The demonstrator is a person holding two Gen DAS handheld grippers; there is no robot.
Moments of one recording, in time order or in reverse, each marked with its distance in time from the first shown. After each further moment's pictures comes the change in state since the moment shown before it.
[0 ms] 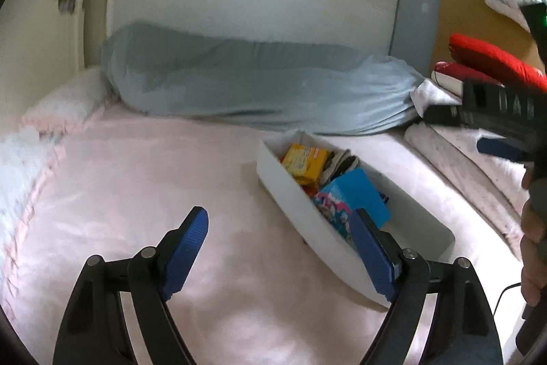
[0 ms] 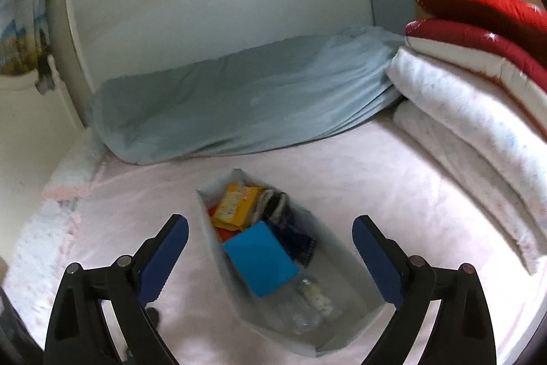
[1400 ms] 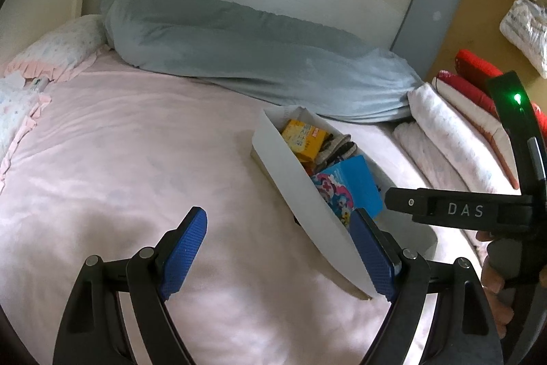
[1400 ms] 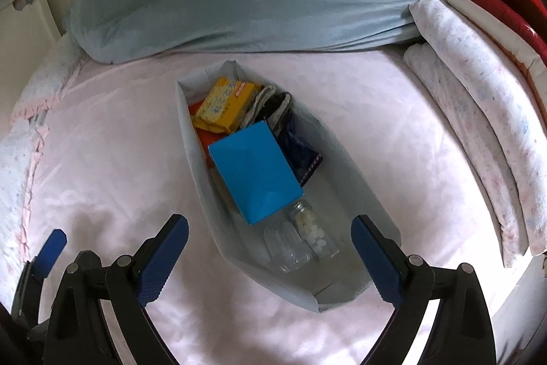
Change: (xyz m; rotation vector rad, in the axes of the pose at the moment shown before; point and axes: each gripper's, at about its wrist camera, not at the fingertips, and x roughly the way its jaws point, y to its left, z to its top) left arm 0.008 0.022 -0.005 -0.122 0.106 -0.094; right arm 0.055 0.021 -0.034 -0.122 0.373 -0.079
